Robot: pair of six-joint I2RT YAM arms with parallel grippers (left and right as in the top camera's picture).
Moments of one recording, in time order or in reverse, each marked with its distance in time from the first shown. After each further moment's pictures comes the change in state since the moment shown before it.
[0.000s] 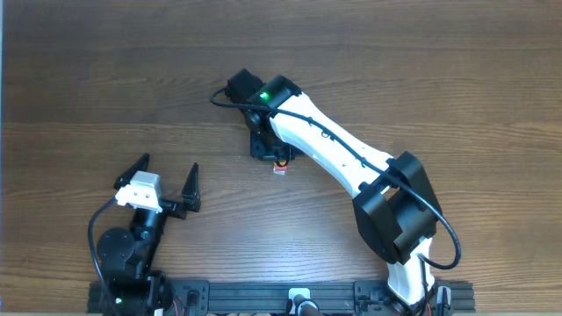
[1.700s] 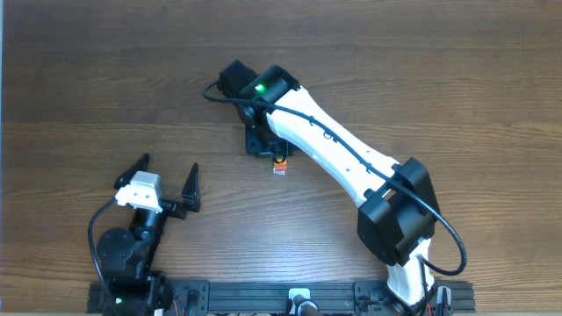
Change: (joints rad) left arm 0.000 0.000 0.000 0.000 0.000 0.000; right arm 0.023 0.000 0.134 -0.134 0.004 -0.003
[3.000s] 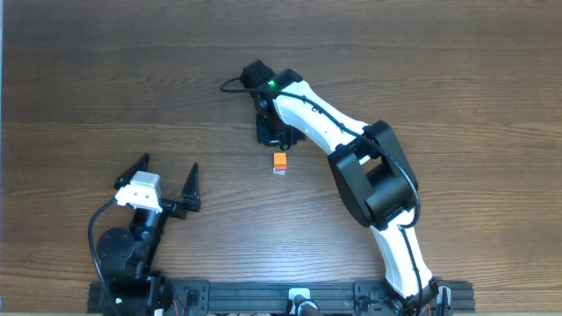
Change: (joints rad) left arm 0.000 0.000 0.000 0.000 0.000 0.000; right arm -0.128 0.220 -0.097 0.341 -0.037 -0.151
